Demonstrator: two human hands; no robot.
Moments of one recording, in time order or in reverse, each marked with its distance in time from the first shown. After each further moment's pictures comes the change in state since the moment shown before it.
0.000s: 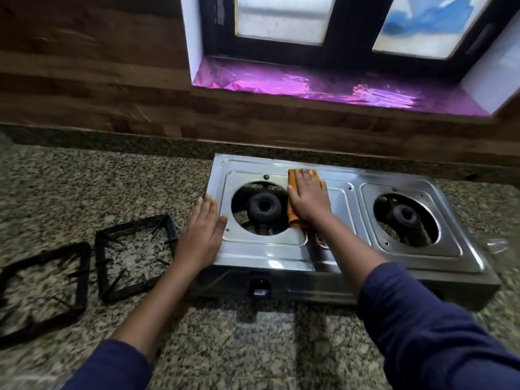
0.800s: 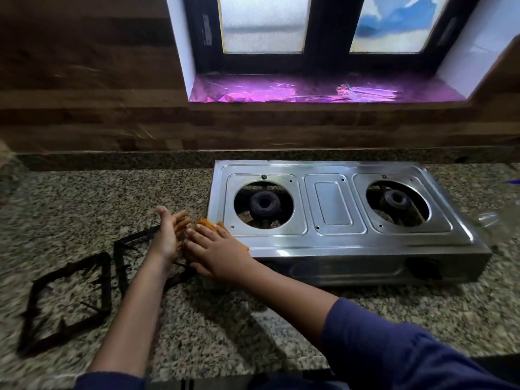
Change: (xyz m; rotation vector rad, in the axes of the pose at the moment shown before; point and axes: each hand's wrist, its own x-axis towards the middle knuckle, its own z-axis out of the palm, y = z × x) left_hand -0.018 -0.023 -0.059 -1.021 0.057 -0.497; right_hand -0.135 -0.180 0.053 -0.154 -0.092 -0.782
